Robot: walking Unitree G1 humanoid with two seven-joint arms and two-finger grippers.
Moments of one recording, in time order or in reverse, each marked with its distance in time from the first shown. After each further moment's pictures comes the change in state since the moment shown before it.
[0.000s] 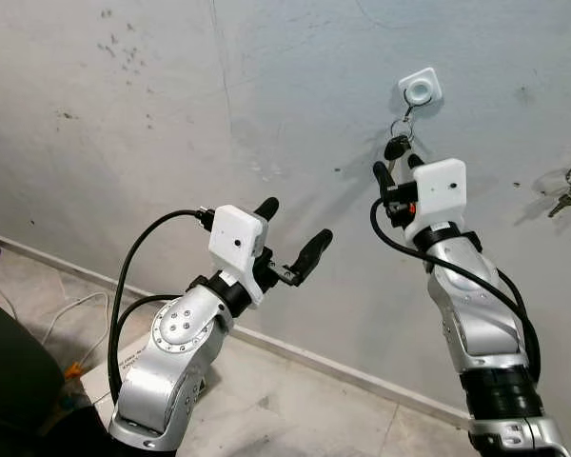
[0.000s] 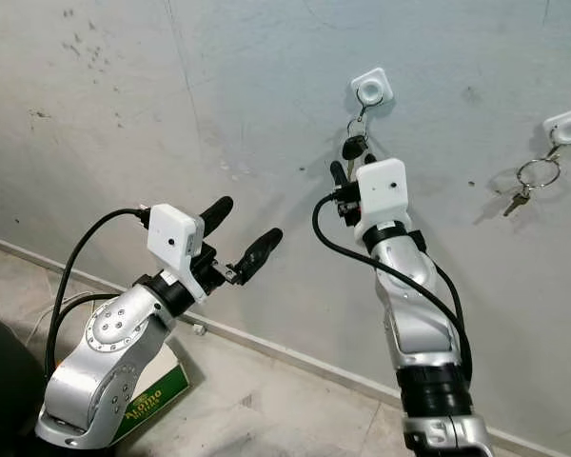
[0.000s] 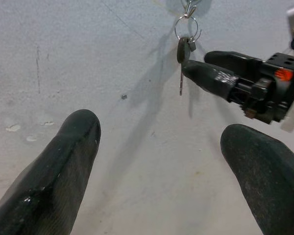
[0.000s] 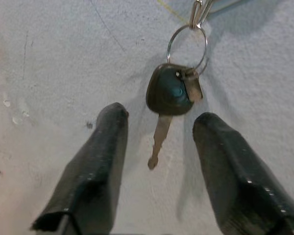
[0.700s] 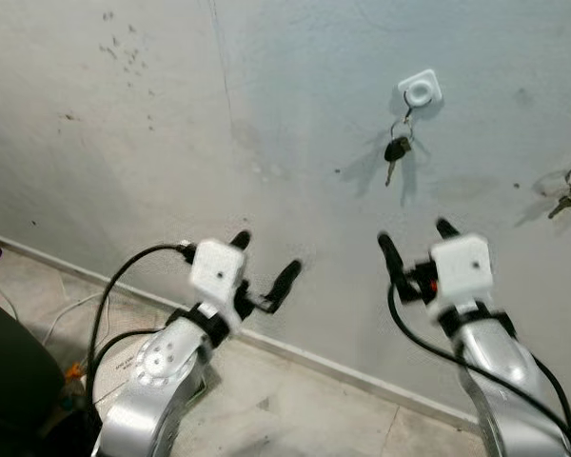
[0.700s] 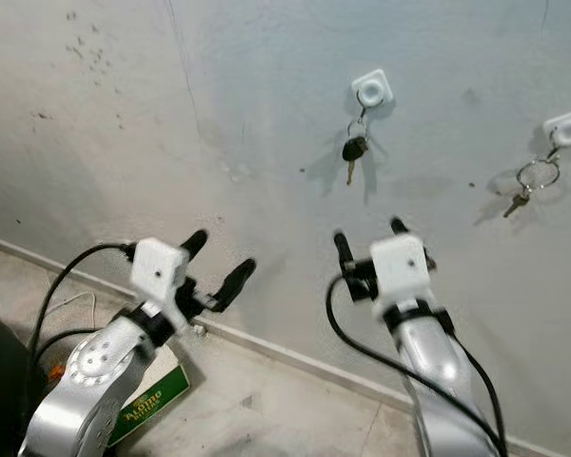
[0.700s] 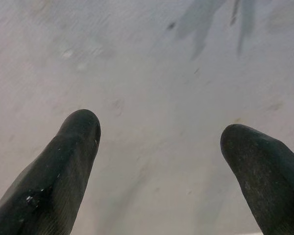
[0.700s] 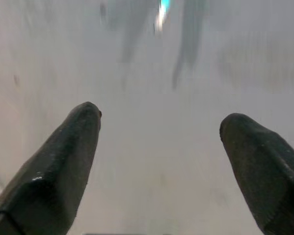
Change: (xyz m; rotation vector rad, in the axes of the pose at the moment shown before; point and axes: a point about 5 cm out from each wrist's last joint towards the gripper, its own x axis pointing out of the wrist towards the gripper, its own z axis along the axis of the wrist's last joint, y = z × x) left arm -0.046 0.020 -0.040 0.026 0.170 0.180; right arm -0.098 0.000 -0.041 -0.047 0.240 -0.002
